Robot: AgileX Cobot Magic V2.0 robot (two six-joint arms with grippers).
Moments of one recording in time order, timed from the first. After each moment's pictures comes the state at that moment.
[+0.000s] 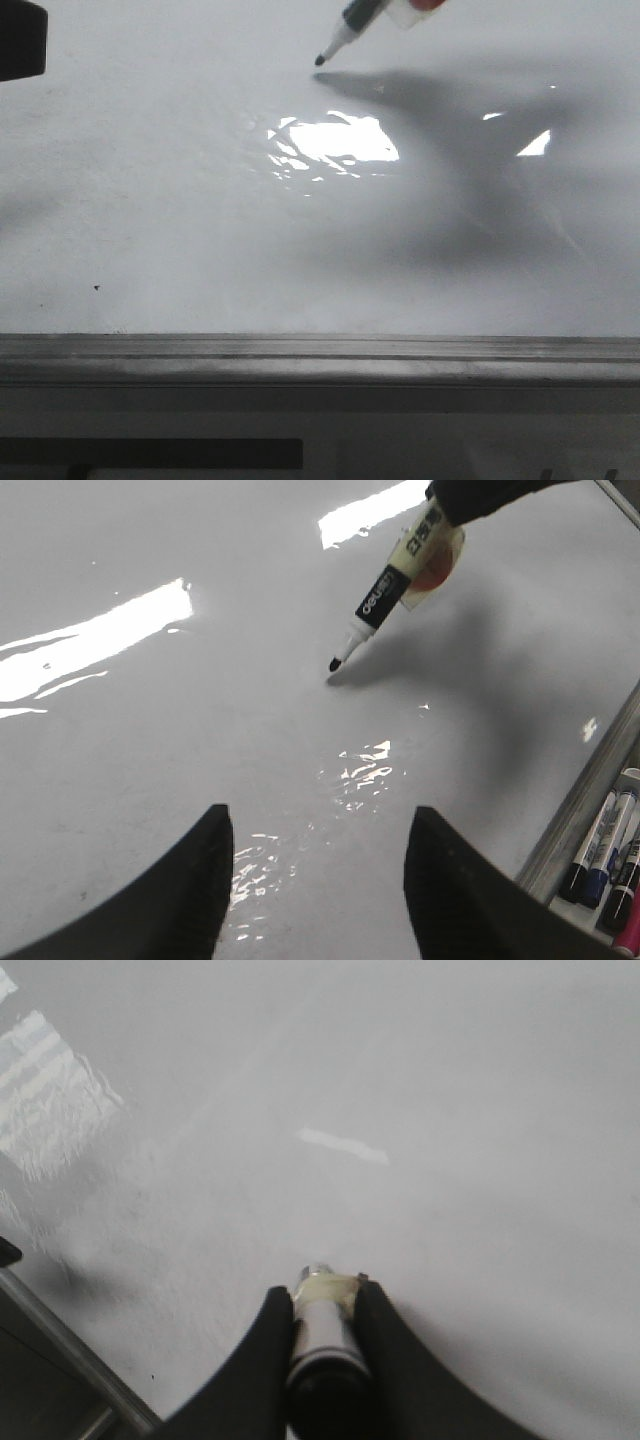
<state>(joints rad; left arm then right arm) -0.75 0.70 -0.31 0.30 -0.19 -0.08 0.65 0.99 -0.79 0.25 0.22 -0.06</state>
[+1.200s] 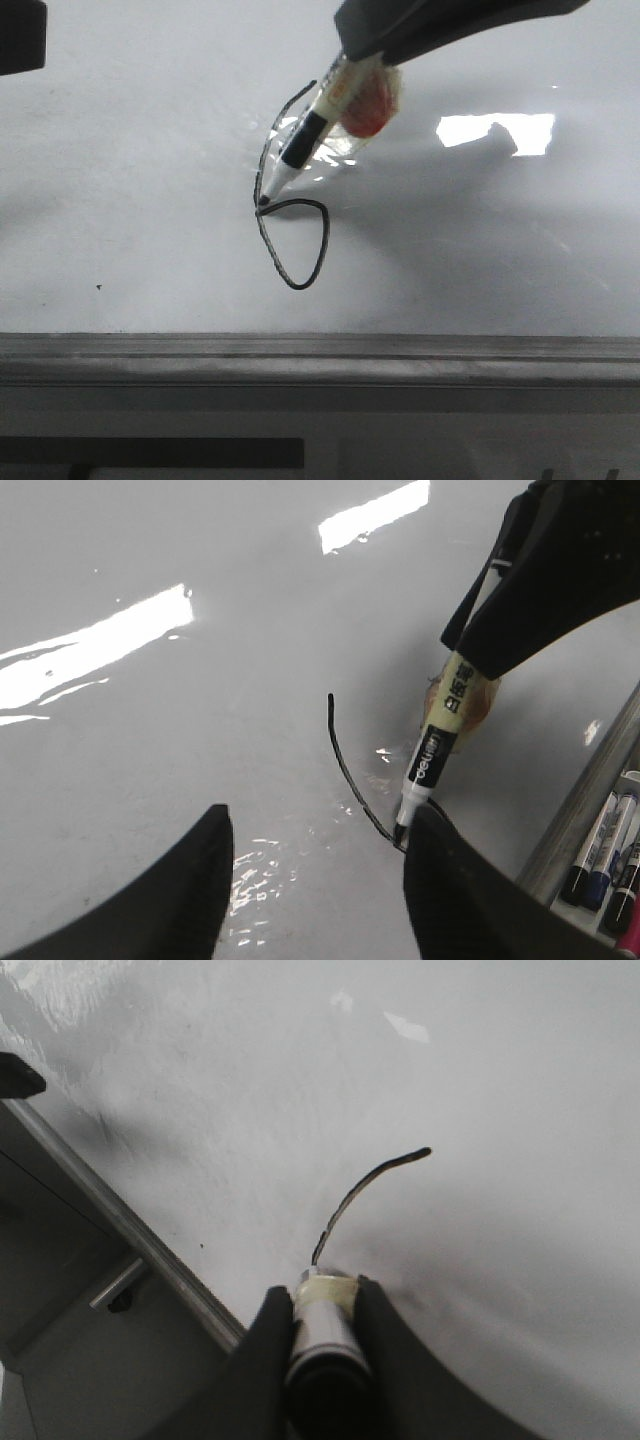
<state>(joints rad) -0.75 0.70 -0.31 0.32 -0.20 -0.08 0.77 1.08 -0.84 0.21 0.36 -0.05</state>
